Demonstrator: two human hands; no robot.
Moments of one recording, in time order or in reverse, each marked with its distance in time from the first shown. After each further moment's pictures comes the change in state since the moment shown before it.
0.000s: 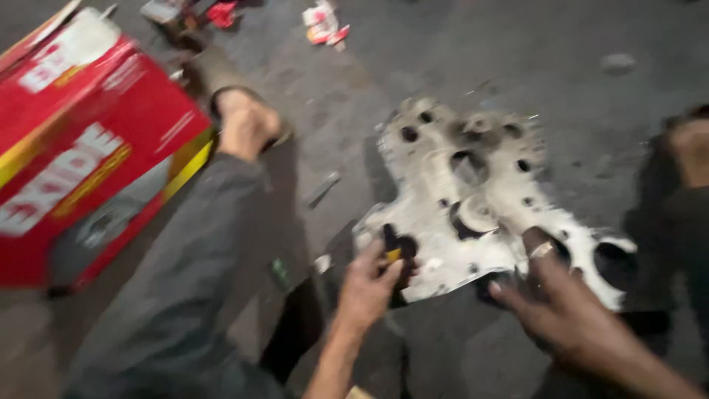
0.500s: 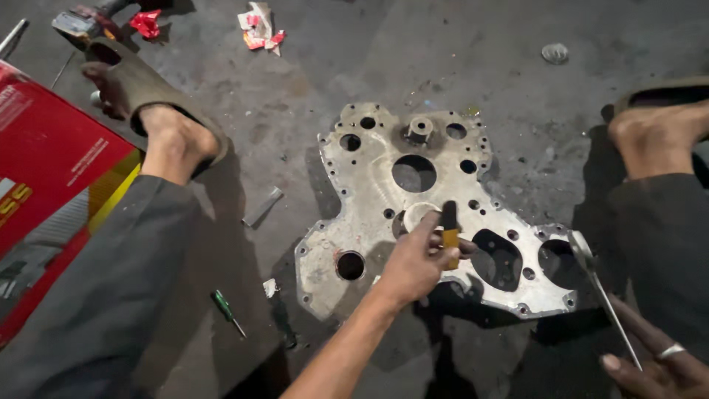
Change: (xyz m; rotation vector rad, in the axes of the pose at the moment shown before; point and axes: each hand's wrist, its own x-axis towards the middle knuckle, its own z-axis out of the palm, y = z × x) left_hand 0.077 0.016 0.135 0.160 -0.339 -0.039; right_hand 0.026 0.296 -0.053 0.174 0.428 -0.078
